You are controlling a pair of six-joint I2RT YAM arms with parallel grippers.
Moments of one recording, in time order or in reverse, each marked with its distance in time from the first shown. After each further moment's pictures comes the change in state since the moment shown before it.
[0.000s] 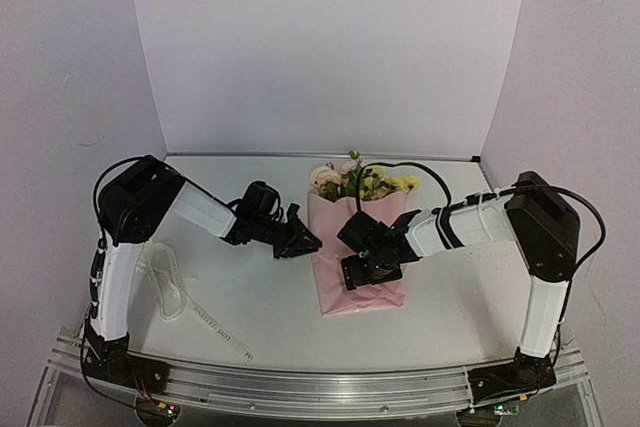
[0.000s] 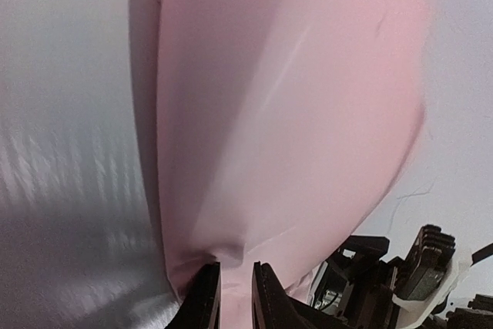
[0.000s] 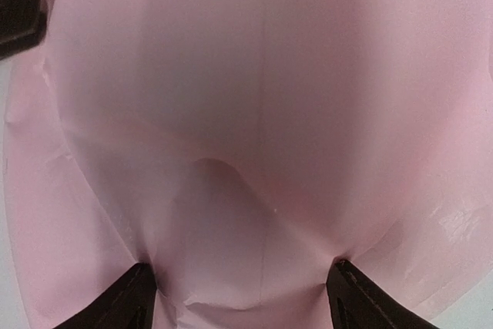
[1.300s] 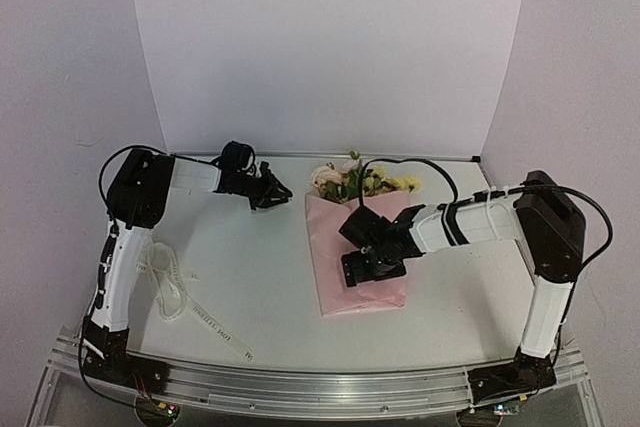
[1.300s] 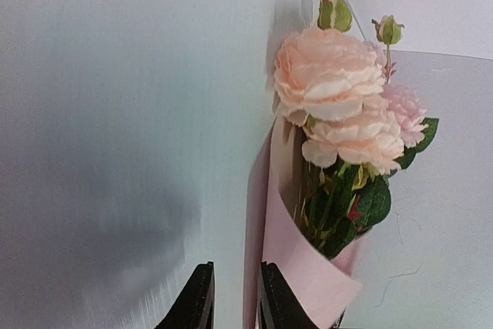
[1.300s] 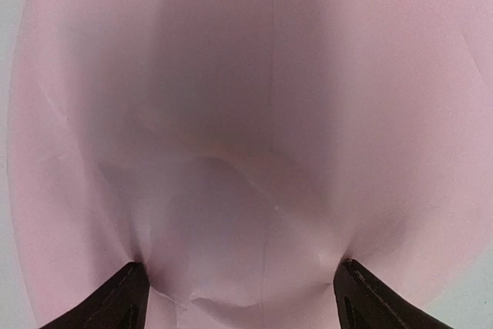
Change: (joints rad) left arm 0.263 0.233 0.549 -0.365 0.014 0.162; right arm 0.000 -0.023 0.014 -0.037 -0.002 0.012
